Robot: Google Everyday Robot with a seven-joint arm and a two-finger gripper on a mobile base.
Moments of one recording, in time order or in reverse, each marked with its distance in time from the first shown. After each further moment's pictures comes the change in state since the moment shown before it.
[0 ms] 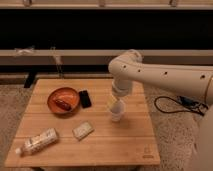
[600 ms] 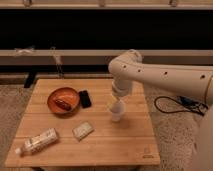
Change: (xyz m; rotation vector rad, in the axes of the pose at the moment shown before) arm 0.000 0.000 0.000 0.000 0.000 0.000
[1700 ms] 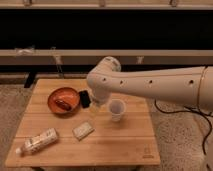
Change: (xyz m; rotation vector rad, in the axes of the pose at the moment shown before) arm -0.040 0.130 -0.016 0.005 -0.174 -0.573
